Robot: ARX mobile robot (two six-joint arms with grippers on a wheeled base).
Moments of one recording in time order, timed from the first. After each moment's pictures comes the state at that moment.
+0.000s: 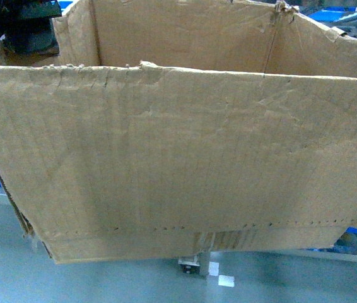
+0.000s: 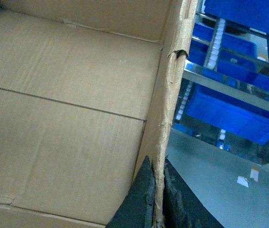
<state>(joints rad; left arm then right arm) -0.39 1.38 0.95 -0.07 -0.34 -0.36 0.21 1.39 0.99 -0.19 -0.10 -0.10</state>
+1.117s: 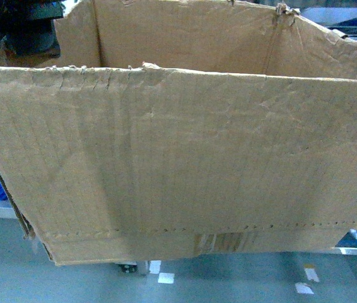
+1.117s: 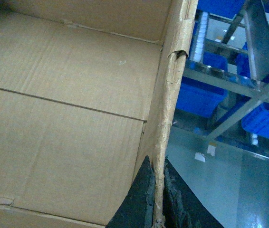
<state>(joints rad) -0.39 1.38 0.95 -0.07 -0.34 -0.36 0.21 1.39 0.99 -0.19 -0.10 -0.10</state>
